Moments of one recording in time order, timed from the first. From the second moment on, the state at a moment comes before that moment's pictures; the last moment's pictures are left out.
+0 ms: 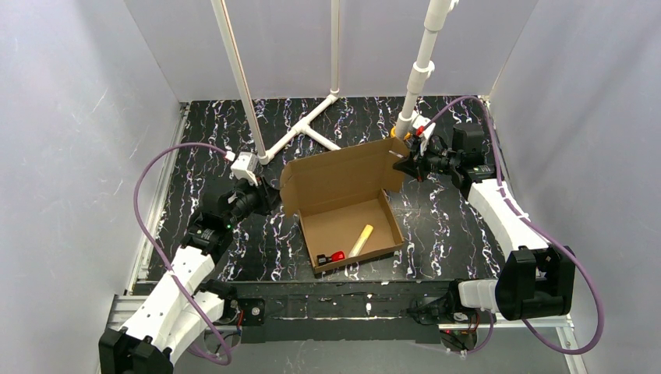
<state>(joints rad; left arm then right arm) -0.32 0.79 0.58 -0.15 0.26 -0.36 0.14 1.28 0.97 -0.23 -0.88 -0.44</state>
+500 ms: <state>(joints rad) -0.32 0.81 0.55 -0.03 0.57 -0.40 0.14 1.28 0.95 -0.20 -0.88 -0.43</state>
